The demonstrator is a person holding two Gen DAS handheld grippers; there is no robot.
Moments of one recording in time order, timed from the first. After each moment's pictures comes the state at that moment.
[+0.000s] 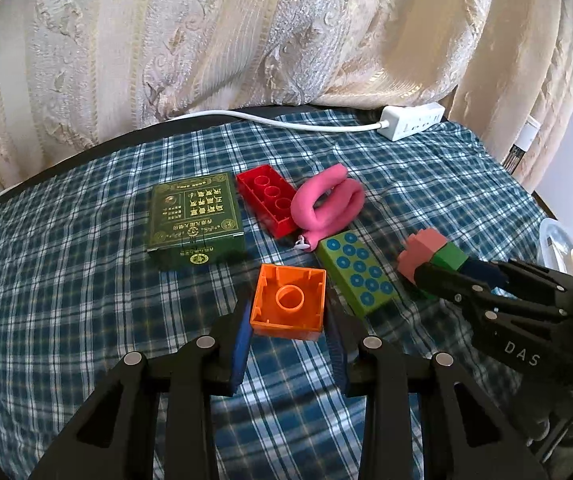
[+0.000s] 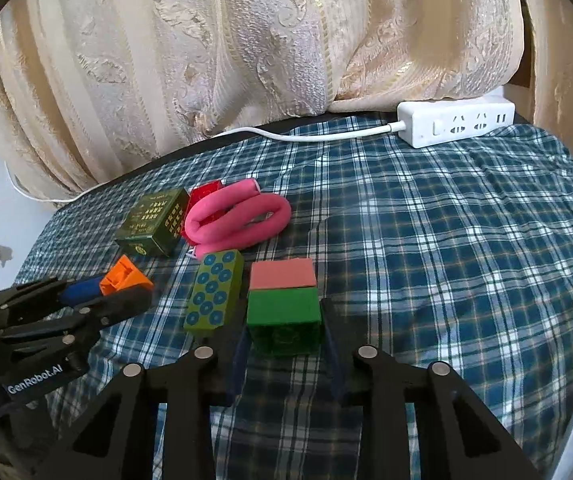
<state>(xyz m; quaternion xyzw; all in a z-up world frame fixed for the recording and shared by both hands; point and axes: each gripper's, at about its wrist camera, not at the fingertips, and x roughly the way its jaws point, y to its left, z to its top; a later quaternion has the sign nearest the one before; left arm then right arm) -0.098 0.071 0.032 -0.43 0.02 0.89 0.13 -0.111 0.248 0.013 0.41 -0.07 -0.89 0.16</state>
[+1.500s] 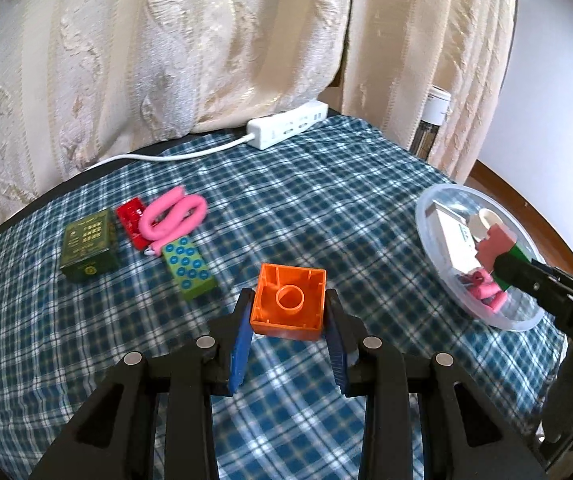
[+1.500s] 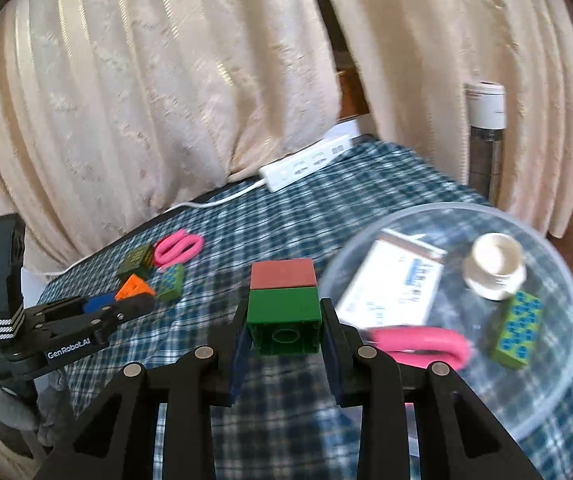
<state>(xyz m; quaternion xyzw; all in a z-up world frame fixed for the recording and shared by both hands) -0.023 0.168 0.071 -0.39 0.06 0.89 0.23 0.051 0.384 0.067 0.32 -0.16 -0.93 0.03</state>
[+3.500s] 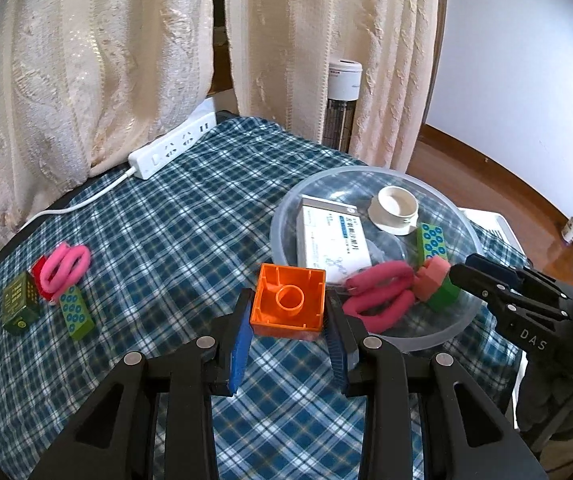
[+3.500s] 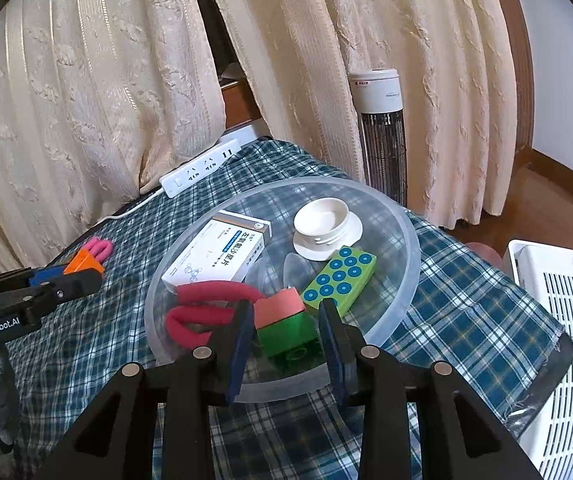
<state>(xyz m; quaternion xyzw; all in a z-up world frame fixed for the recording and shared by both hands) 0.020 0.288 0.080 -0.38 0.13 0.86 0.32 0.107 0.475 0.036 0.31 -0.17 -0.93 -0.07</state>
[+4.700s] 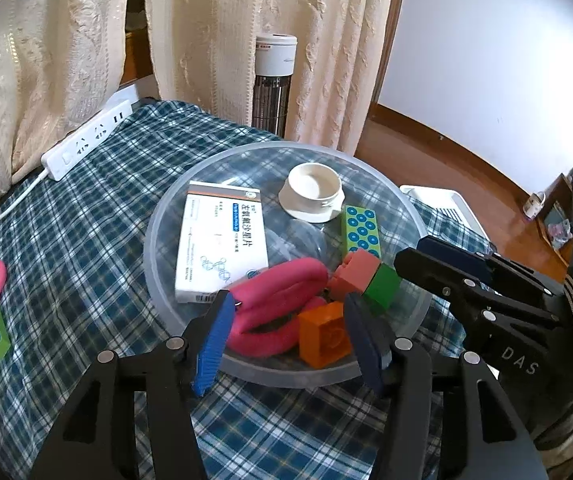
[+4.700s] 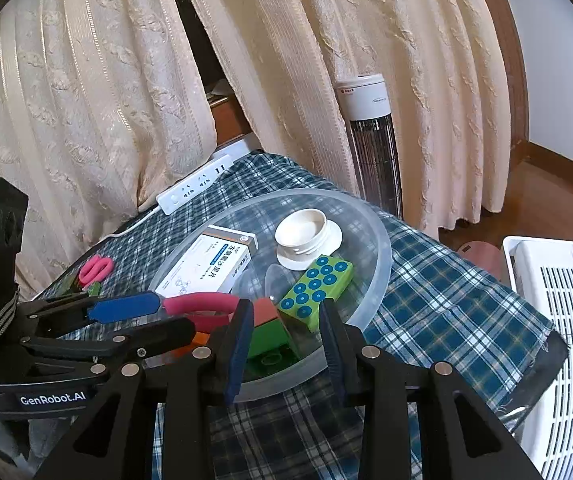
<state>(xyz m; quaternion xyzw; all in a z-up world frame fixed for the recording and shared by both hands) 0.032 0.351 0.053 -0.41 0.13 0.81 0.40 0.118 0.492 0.035 0.29 -0.19 -0.93 -0.07</state>
